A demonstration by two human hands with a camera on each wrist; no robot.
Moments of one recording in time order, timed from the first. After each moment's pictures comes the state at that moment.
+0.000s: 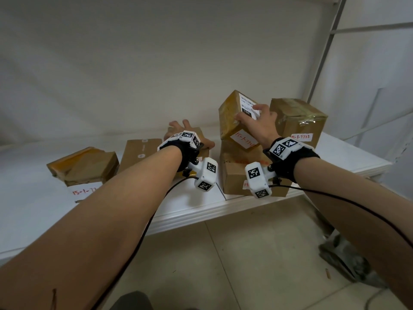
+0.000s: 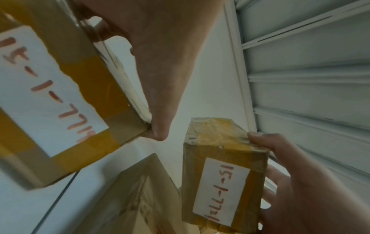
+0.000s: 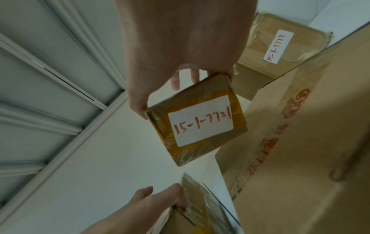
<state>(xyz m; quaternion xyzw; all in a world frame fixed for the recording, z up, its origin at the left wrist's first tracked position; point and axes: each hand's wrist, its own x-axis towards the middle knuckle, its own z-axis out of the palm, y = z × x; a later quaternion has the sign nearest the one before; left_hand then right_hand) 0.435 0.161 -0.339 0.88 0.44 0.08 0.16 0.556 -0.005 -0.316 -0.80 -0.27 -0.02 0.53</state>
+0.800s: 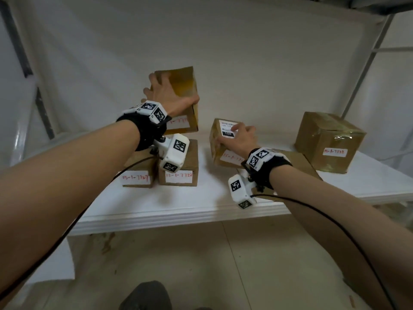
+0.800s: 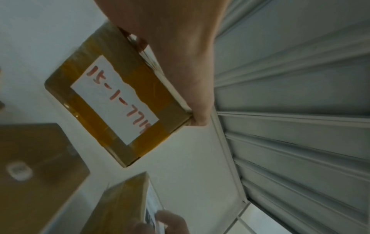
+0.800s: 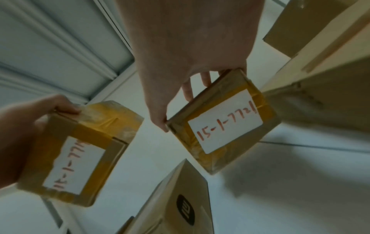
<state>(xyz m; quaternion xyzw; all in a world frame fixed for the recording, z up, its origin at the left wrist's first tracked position) 0.289 0.221 -0.250 0.82 0.42 0.35 0.18 0.466 0.090 -0.339 -0.86 -0.36 0.02 0.35</state>
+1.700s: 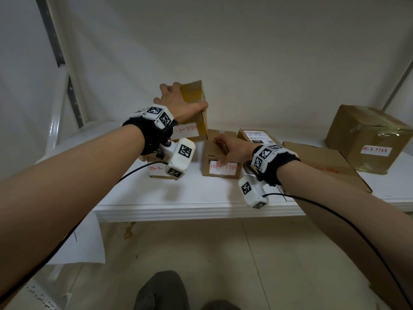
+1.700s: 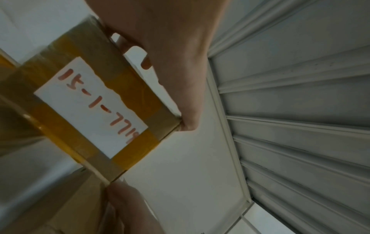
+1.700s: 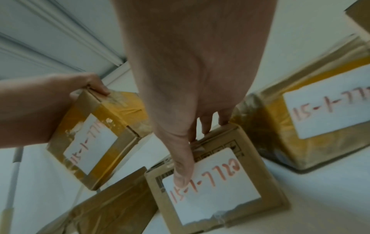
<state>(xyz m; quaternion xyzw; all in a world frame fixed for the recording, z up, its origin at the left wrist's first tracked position) 0.246 0.248 -0.281 0.83 0.46 0.26 0.19 0.411 0.129 -0.352 -0.79 -0.56 0.18 0.13</state>
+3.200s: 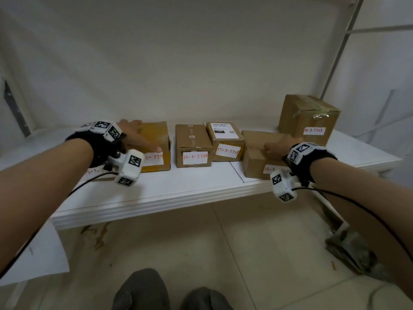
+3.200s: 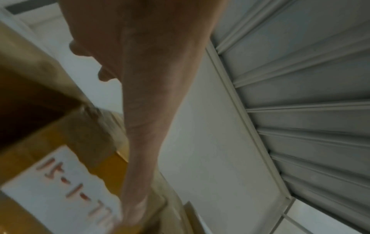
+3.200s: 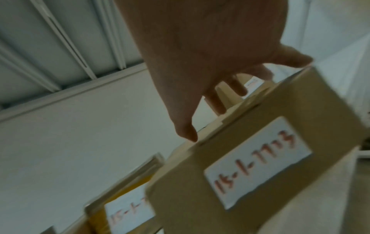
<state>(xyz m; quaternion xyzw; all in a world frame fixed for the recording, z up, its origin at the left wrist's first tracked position) 0.236 0.258 -0.328 0.90 0.43 -0.05 0.08 0.529 -0.040 -0.354 -0.97 -0.15 0.03 0.17</state>
